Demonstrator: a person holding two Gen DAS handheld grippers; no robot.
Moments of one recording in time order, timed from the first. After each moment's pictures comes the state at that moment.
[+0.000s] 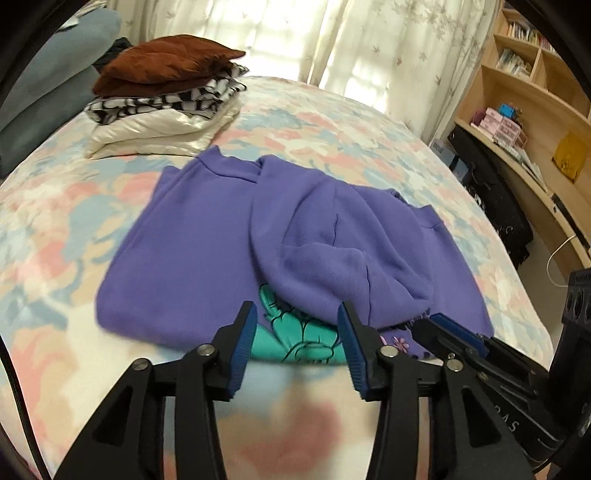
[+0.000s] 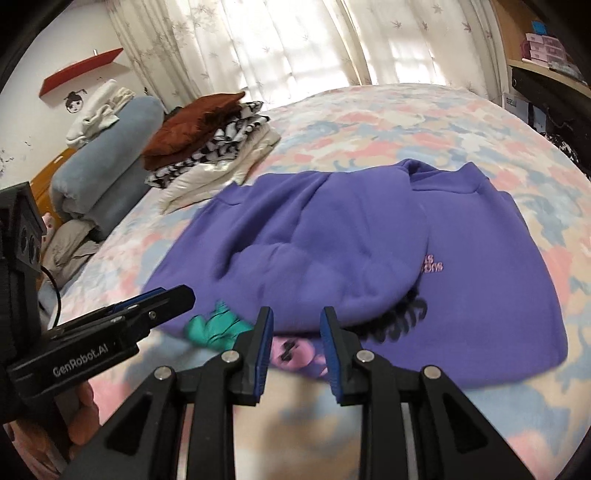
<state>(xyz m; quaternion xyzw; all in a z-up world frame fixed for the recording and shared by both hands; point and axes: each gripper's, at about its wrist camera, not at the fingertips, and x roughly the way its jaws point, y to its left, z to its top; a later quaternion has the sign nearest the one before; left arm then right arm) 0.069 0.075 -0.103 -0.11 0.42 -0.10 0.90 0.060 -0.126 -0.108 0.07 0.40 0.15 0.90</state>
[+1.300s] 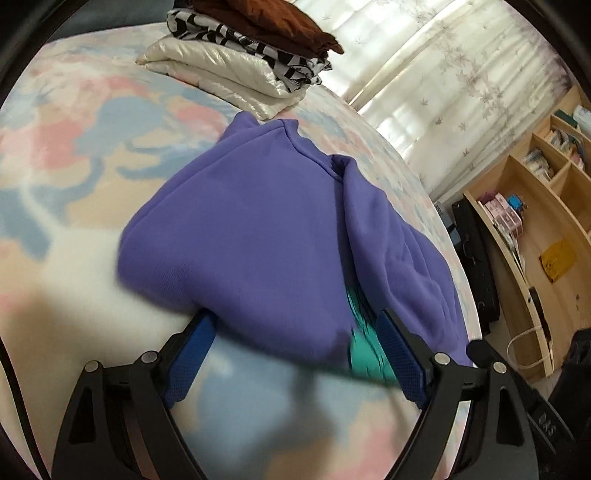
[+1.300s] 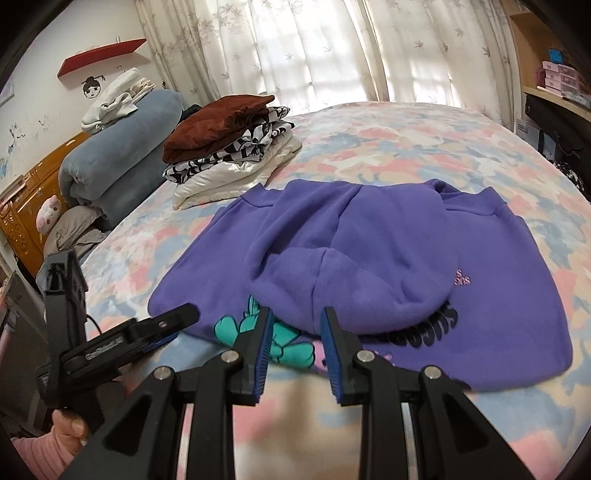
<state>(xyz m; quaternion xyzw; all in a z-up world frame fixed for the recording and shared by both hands) 0.090 0.171 -0.195 -0.31 0.40 -0.10 0.86 0.055 -0.088 -0.106 0.03 0.38 0.16 0.91</state>
